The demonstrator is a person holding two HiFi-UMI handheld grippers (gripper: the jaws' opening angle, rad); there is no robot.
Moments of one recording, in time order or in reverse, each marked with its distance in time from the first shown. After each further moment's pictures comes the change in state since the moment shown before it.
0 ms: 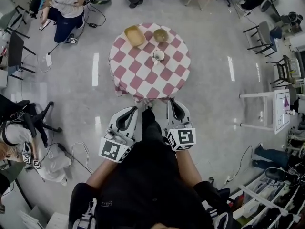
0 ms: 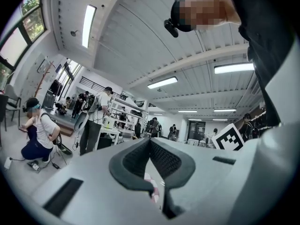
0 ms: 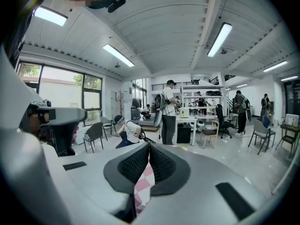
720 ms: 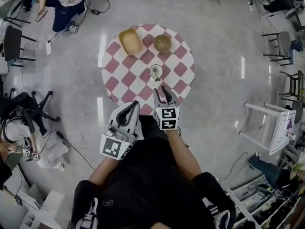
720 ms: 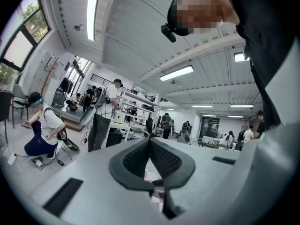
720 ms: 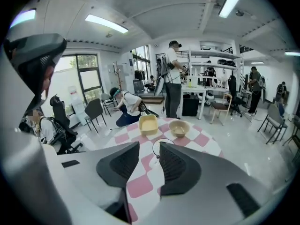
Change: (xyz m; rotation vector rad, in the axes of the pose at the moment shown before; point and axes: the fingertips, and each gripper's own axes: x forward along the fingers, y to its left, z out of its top) left arm 0.197 0.076 -0.017 -0.033 0.061 0.151; right arm 0.224 -0.110 -0.110 0.042 0.380 0.116
